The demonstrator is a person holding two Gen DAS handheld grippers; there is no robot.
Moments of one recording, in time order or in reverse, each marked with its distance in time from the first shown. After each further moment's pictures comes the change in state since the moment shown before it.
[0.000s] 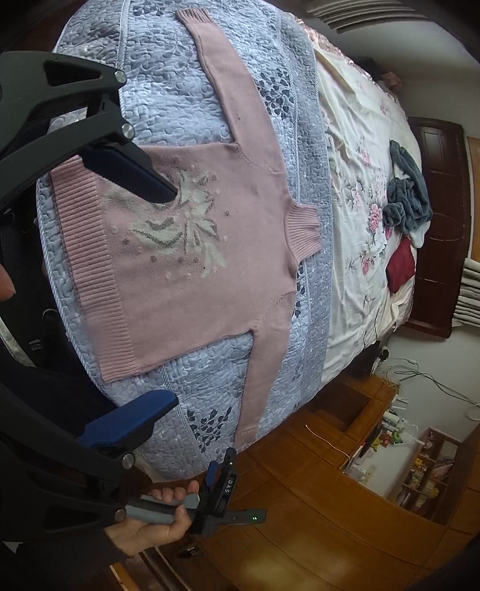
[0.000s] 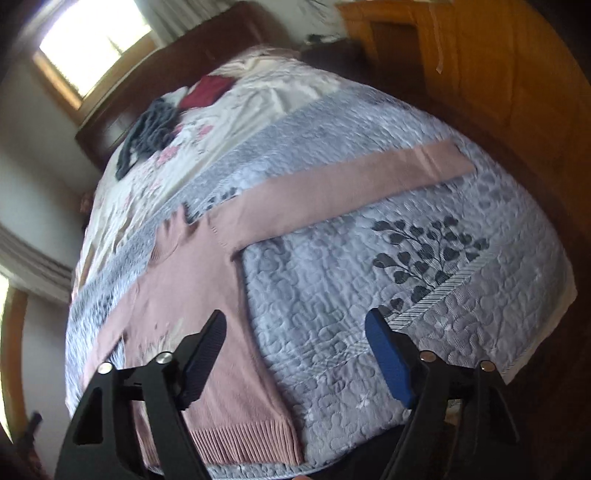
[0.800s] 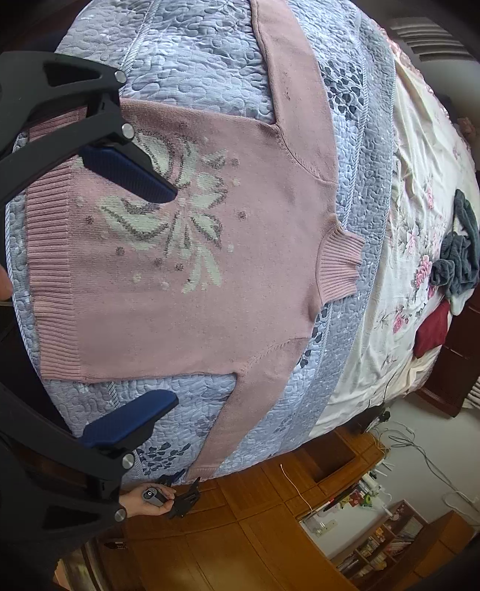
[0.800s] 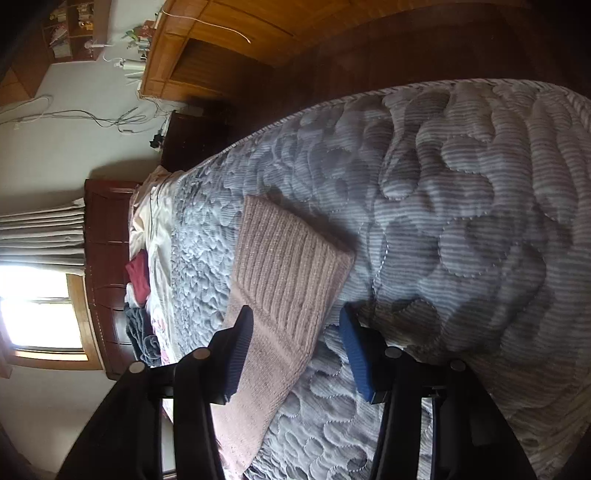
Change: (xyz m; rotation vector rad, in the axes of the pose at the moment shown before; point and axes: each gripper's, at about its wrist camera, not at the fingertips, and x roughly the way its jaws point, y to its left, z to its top) left arm 0.133 0.050 0.042 -0.281 0.110 0.048; right arm 0.173 -0.289 0.164 0.796 -0.131 0.222
